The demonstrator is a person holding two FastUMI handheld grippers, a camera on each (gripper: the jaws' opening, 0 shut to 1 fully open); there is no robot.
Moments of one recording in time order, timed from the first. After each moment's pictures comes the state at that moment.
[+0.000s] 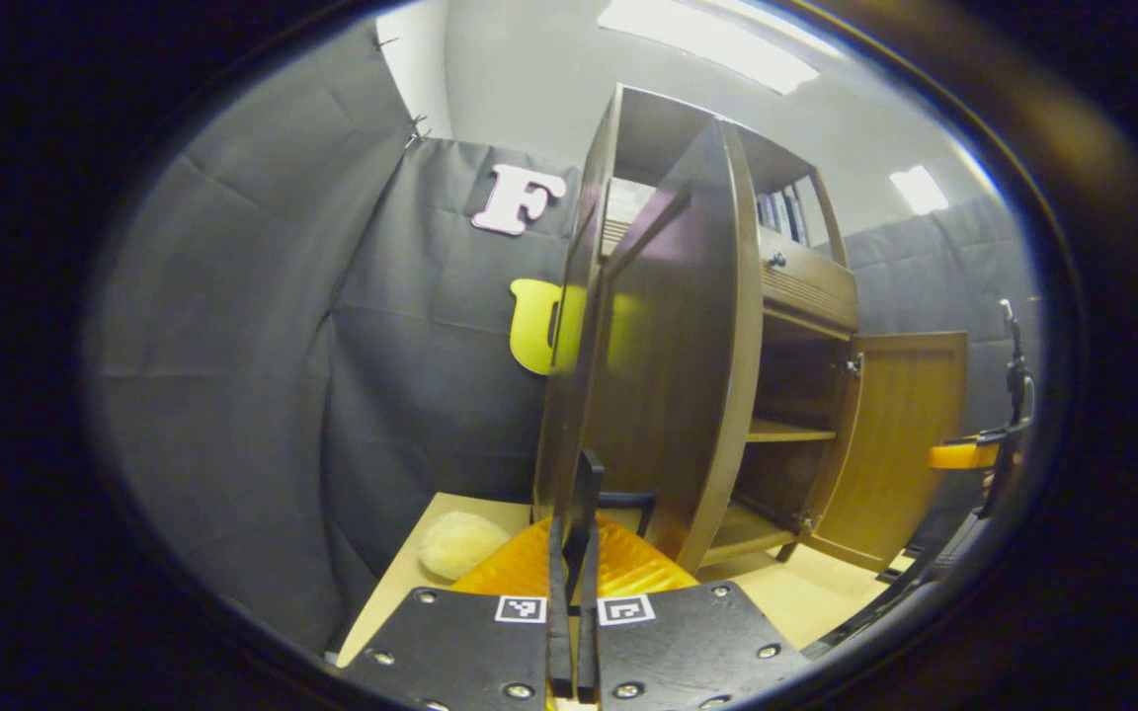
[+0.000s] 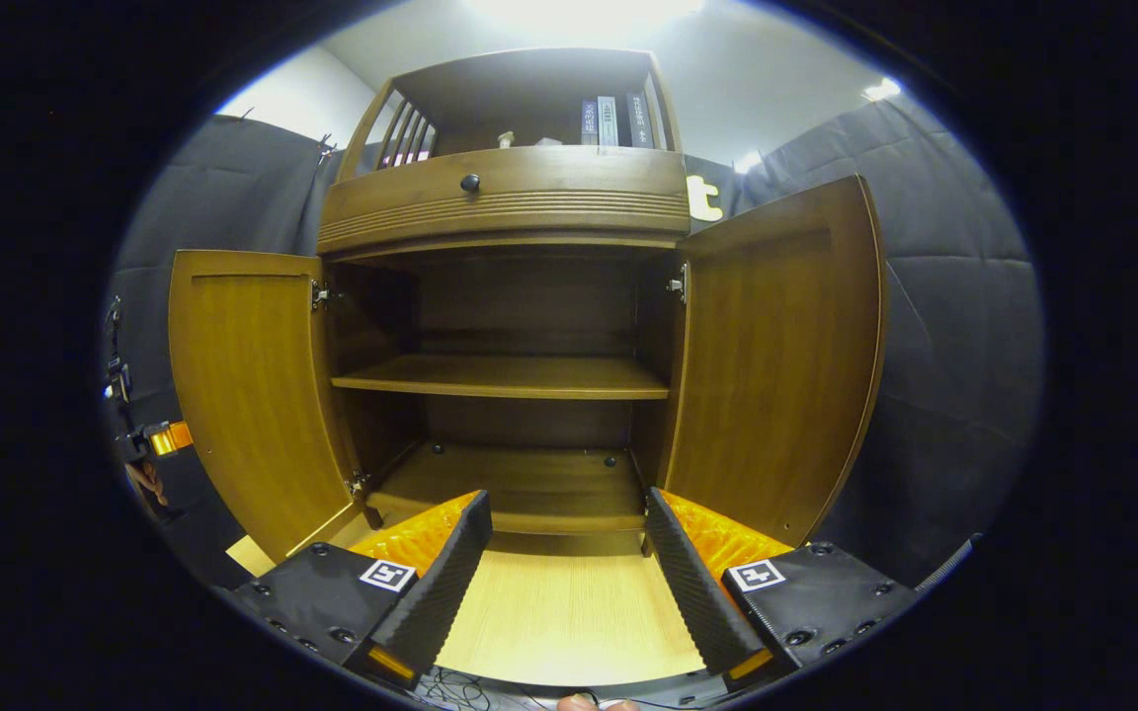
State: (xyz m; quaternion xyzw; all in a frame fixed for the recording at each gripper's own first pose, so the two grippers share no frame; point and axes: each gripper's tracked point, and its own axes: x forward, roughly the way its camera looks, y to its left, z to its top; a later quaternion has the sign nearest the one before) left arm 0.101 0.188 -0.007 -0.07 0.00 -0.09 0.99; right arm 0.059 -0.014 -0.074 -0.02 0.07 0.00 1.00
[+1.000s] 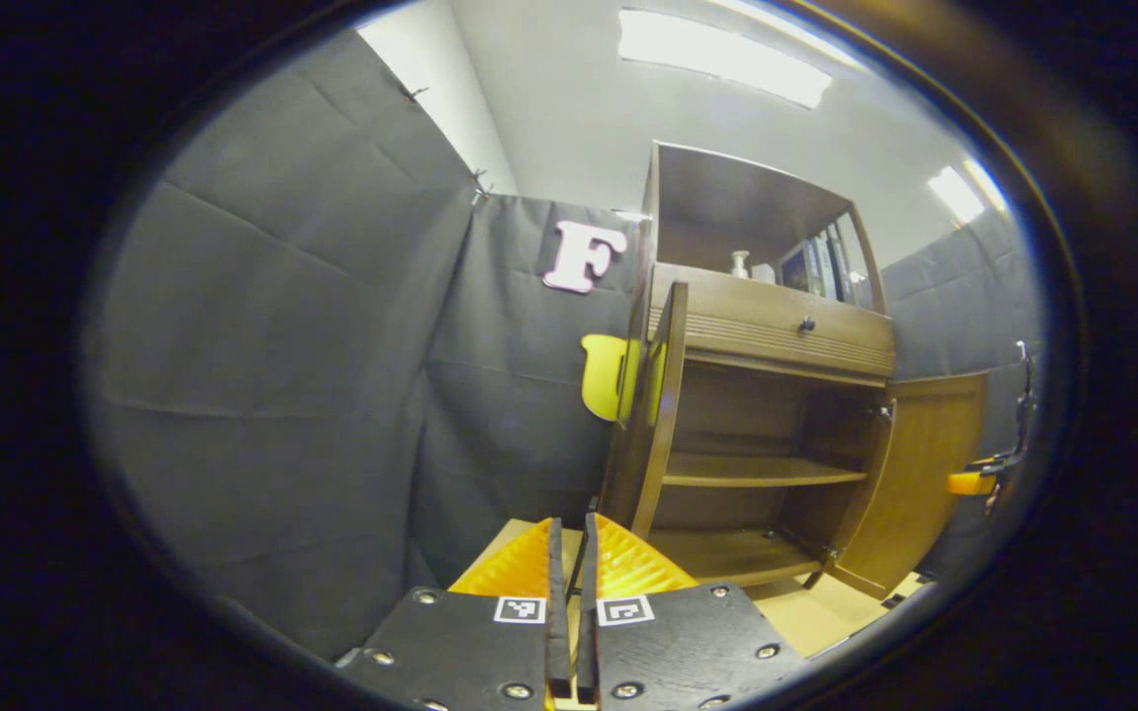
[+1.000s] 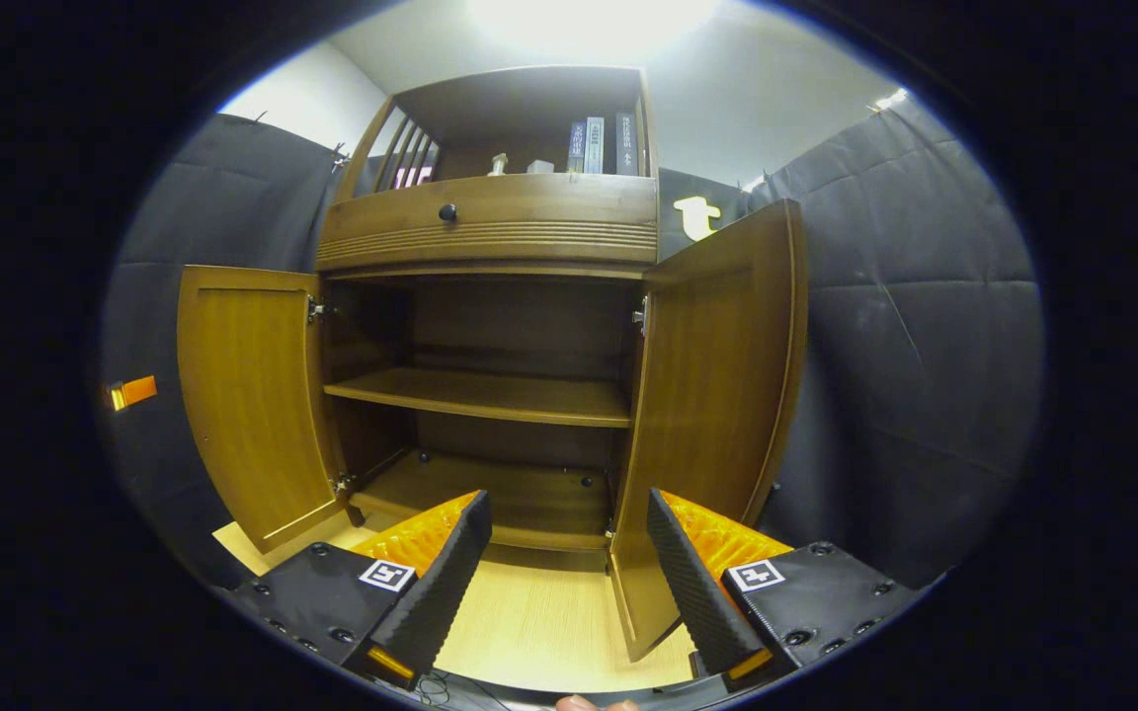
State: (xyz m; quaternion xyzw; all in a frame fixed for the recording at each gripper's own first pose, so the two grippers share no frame) left arm -0.031 0.200 0.076 -0.06 -0.04 0.06 0.99; right arm 0.048 -0.070 -0.059 -0.05 0.04 0.03 1.00
